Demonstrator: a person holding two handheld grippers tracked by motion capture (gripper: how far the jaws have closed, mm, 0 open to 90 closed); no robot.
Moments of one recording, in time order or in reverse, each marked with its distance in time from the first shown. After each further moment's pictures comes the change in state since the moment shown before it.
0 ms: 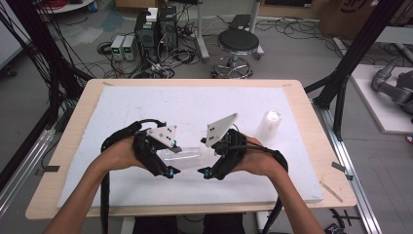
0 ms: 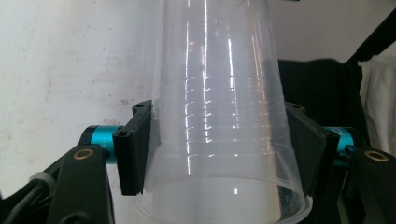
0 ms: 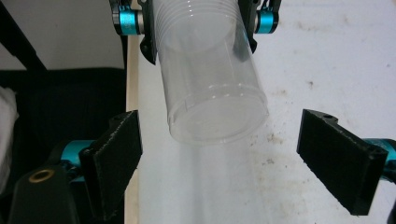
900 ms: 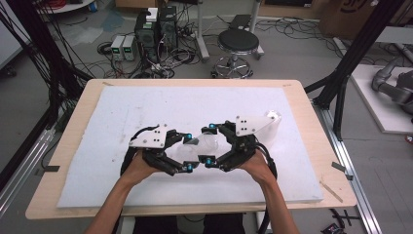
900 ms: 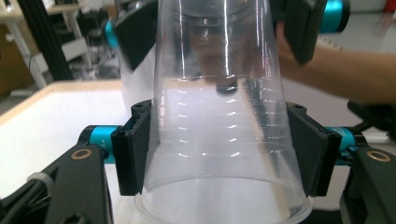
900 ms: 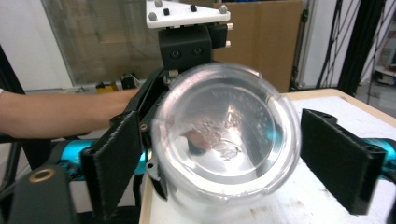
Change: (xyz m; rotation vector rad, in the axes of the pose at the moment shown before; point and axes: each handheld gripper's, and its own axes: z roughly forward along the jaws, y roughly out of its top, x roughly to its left) left arm 0.002 -0.032 0.041 -0.713 0.078 0.012; right arm -0.015 -0.048 0.003 -0.667 0.076 0.157
